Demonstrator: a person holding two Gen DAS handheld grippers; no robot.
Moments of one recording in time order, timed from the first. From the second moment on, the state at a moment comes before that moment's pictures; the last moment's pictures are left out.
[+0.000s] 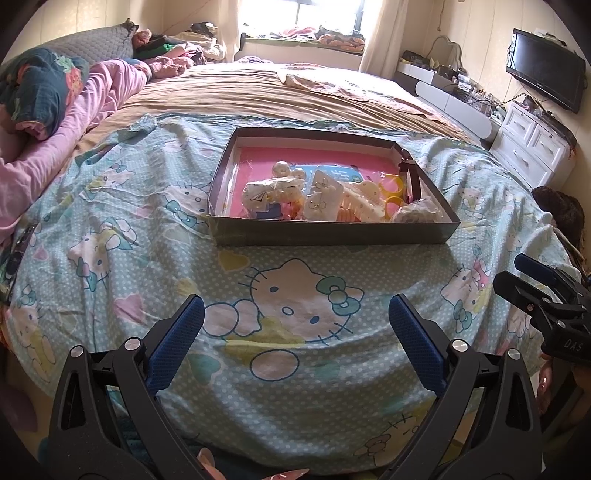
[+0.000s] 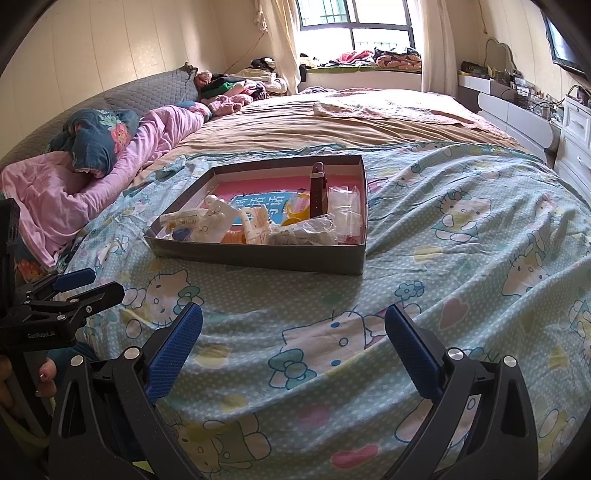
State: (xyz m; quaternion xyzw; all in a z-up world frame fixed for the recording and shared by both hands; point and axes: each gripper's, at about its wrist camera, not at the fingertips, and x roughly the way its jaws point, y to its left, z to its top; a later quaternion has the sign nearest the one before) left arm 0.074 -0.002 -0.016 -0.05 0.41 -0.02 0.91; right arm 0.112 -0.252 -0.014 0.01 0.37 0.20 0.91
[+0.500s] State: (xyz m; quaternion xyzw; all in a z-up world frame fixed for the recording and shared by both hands) left arm 0.076 0.000 -0.019 -0.05 0.42 -0.01 0.91; right arm 0.112 -0.251 -0.013 0.01 0.37 0.20 0.91
